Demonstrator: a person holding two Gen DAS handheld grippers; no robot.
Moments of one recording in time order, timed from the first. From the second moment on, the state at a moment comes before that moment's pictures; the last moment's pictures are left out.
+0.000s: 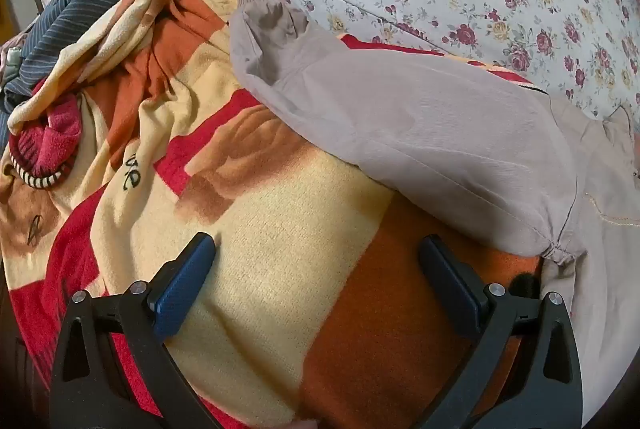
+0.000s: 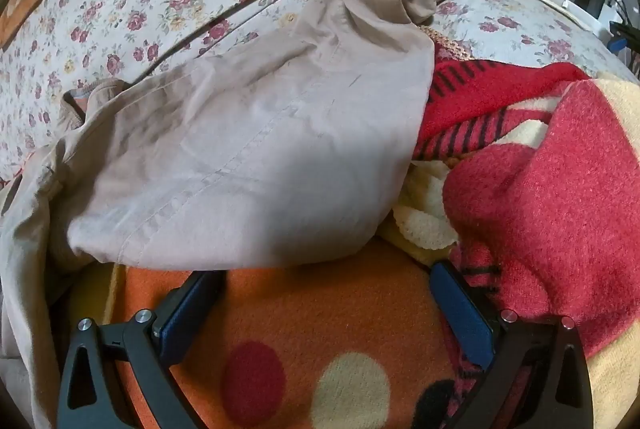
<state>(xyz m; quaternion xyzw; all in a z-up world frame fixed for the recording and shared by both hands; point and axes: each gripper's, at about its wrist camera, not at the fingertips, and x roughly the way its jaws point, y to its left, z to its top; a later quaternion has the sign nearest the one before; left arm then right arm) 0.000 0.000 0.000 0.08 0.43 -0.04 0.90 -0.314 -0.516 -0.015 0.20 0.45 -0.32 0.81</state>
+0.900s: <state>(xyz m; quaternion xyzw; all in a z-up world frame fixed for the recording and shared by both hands) -0.128 -0.034 0.066 0.09 0.39 -0.20 0.89 -0.395 -0.380 0.086 0.24 0.39 -0.20 0.87</state>
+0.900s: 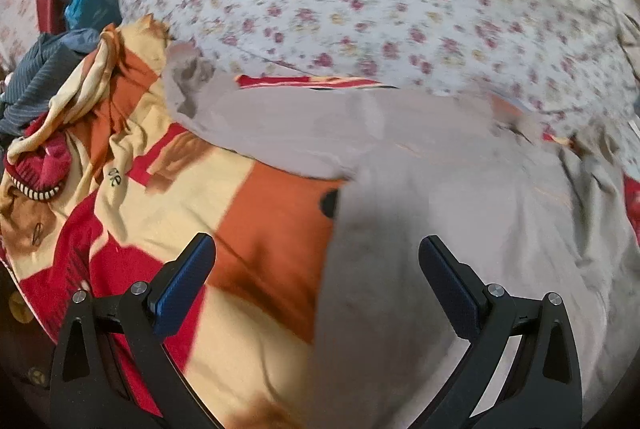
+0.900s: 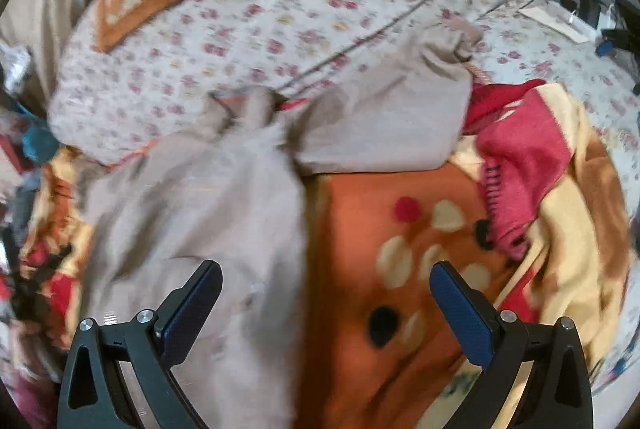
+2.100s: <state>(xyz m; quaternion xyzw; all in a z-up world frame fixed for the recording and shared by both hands) -0.165 -0.028 0.040 0.12 0.41 -0.22 0.88 -0.432 -0.298 0.037 0.18 0.47 -0.18 0.84</state>
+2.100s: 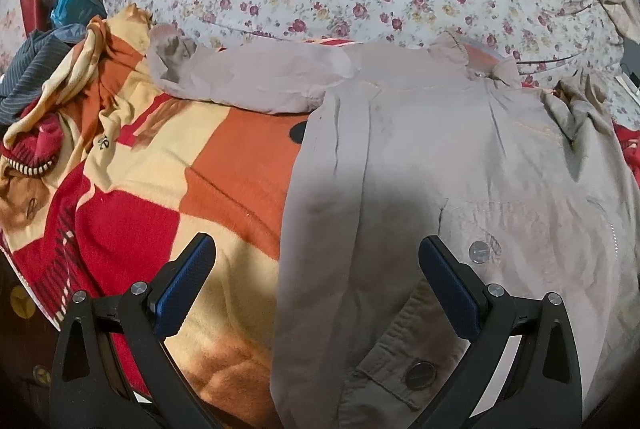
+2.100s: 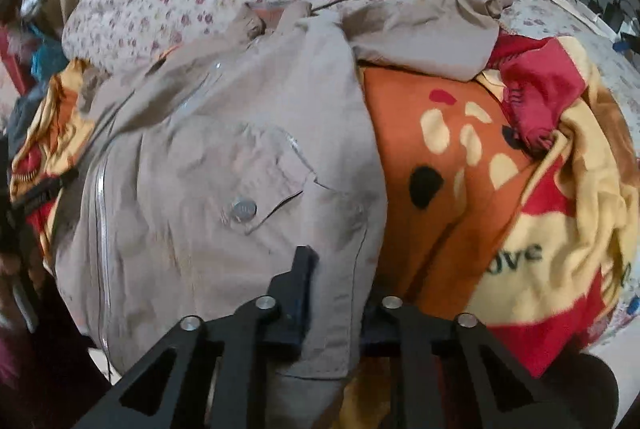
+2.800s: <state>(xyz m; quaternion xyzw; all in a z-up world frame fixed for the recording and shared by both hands) -0.167 -0.029 0.040 0.13 0.41 -0.22 0.88 -0.400 -0.243 0.105 0.12 0.42 -0.11 0.89</state>
